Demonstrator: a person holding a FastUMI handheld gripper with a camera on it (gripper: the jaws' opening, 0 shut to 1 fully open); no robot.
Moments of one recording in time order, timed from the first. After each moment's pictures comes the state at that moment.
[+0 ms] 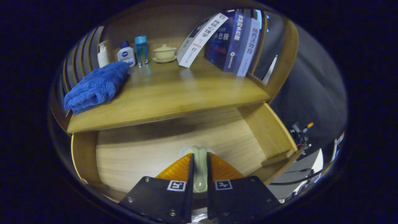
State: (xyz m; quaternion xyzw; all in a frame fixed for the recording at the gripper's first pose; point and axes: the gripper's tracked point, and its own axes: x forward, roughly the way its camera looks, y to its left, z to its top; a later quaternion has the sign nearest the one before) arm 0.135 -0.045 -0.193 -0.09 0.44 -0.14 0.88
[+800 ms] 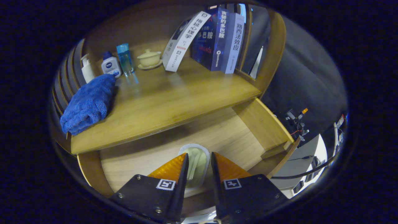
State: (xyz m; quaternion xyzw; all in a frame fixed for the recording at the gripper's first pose) arm 0.144 -0.031 -0.219 -0.02 0.47 -0.19 0.86
